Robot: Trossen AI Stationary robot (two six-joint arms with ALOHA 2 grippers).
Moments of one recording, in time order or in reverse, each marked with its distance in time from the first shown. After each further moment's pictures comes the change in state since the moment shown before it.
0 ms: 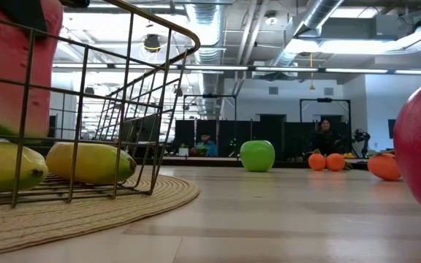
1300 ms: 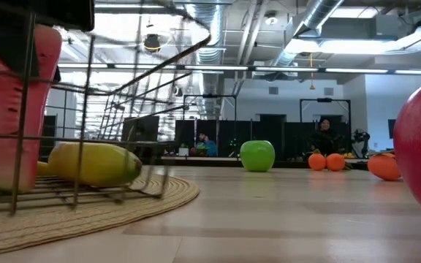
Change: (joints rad) left arm 0.023 0.103 -0.054 0.090 0.085 0.123; right arm -0.003 0.000 0.000 0.040 0.000 0.001
